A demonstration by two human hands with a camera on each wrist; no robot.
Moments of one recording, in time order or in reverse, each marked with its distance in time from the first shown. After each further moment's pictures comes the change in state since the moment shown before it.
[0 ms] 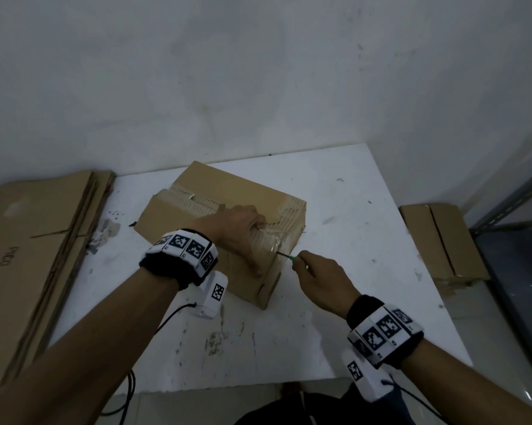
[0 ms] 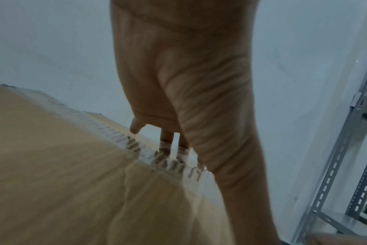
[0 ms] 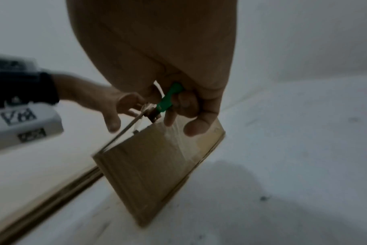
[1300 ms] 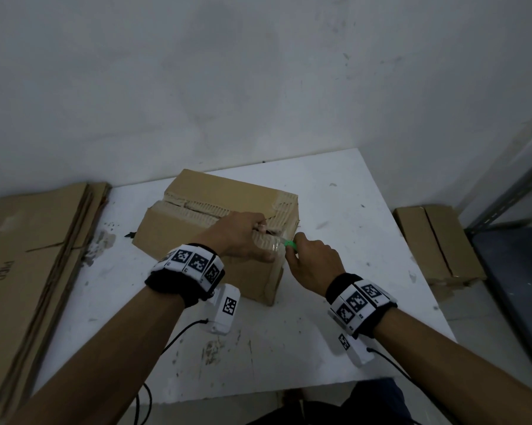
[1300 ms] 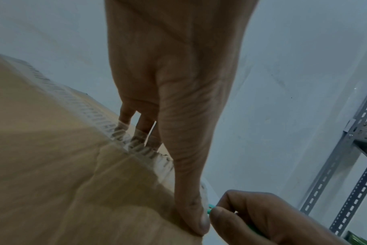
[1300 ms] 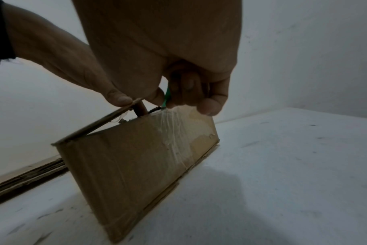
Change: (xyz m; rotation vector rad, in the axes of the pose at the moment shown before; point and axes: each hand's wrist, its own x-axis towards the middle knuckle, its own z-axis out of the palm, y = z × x) left_hand 0.003 0.022 0.002 -0.337 0.231 -0.089; right_hand 0.039 0.002 -0.004 -0.433 0.162 -0.111
